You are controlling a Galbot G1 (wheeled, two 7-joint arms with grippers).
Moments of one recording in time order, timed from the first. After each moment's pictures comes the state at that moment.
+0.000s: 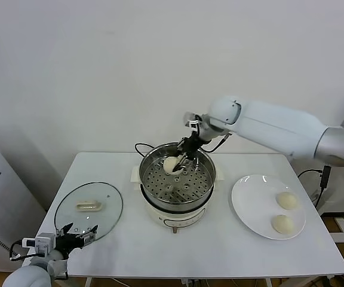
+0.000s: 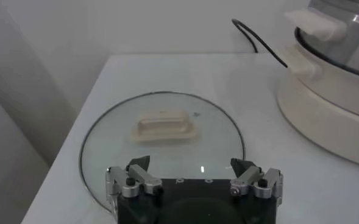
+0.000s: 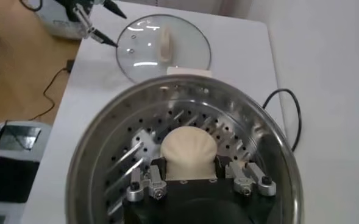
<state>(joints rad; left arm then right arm) 1.51 -0.89 -0.50 -2.03 -0.73 0.51 -0.26 0.59 1.10 -1.34 1.18 0.81 -0.35 -0.92</state>
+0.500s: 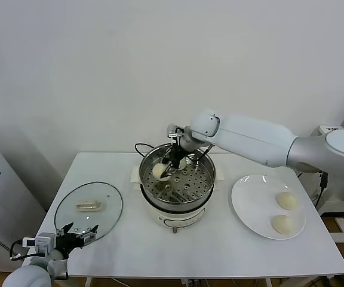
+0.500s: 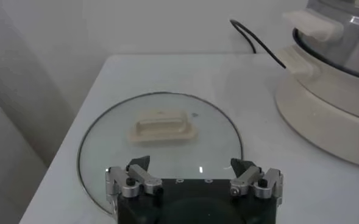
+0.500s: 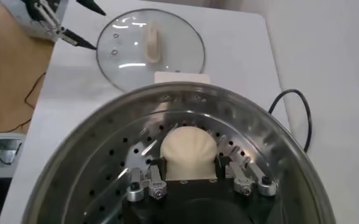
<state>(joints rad) 1.51 -0.88 -0.50 -2.03 -0.73 0.51 -0.26 0.50 1.20 -1.32 1.12 0.81 -0.40 -0.81</state>
